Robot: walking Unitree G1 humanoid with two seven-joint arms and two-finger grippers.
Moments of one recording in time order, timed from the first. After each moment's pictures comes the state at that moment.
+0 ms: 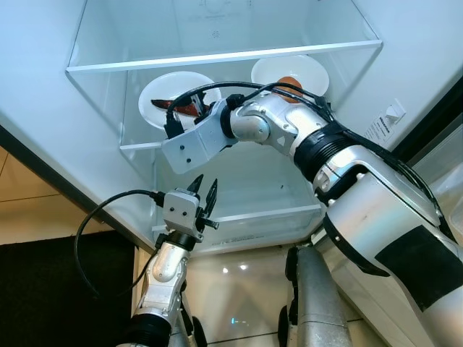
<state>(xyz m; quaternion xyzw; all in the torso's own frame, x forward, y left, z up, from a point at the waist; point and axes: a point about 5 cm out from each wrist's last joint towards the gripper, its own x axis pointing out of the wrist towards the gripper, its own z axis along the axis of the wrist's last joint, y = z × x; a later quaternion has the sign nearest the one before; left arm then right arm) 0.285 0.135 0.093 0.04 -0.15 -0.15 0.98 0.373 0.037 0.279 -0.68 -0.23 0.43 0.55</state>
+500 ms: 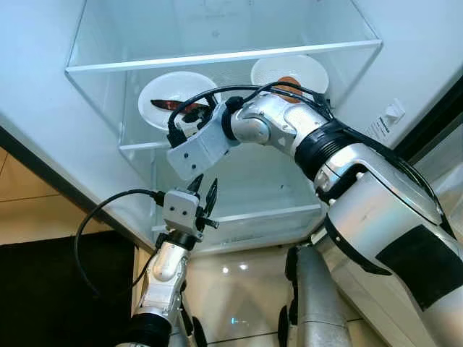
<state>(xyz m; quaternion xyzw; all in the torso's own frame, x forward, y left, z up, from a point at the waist) 0.285 0.135 0.093 0.04 -0.15 -0.15 0.98 0.374 0.036 0.272 -0.72 -0.22 0.42 0.50</state>
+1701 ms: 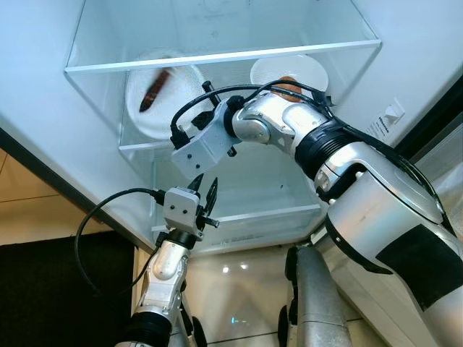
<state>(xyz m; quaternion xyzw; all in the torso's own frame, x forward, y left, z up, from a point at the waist) 0.287 0.135 0.095 0.04 -0.15 -0.15 0.98 0.380 0.032 0.272 -0.76 -0.21 0.38 0.49</state>
